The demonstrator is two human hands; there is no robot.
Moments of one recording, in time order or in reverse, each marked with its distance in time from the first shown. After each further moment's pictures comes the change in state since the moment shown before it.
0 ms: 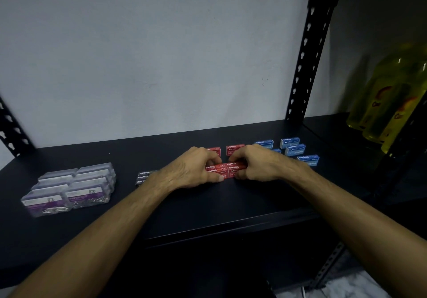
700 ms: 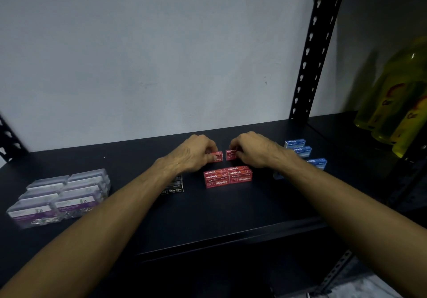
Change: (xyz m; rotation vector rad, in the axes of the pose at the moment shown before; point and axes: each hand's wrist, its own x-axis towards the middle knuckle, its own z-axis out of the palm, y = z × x) left_hand 0.050 -0.019 -0.009 0.013 0.023 -0.090; right_hand 0.049 0.015 -0.009 -0.203 0.138 0.076
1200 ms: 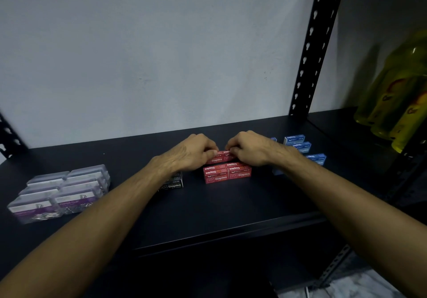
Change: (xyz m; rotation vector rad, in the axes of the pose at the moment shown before) left_hand -0.009 0.002 0.000 -0.054 -0.058 0.040; right_hand -0.008 -0.005 -0.003 0.194 -0.110 -0.042
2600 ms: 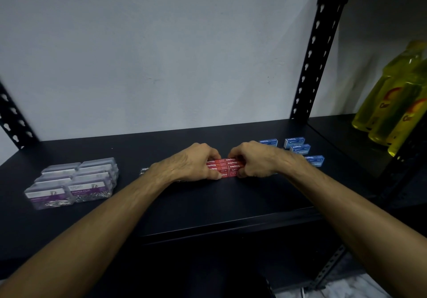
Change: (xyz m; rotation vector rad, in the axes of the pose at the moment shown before) left_hand -0.038 0.011 0.004 0.056 -0.059 -0.007; right_hand -0.033 -0.023 -0.001 -0.114 -0.158 -0.013
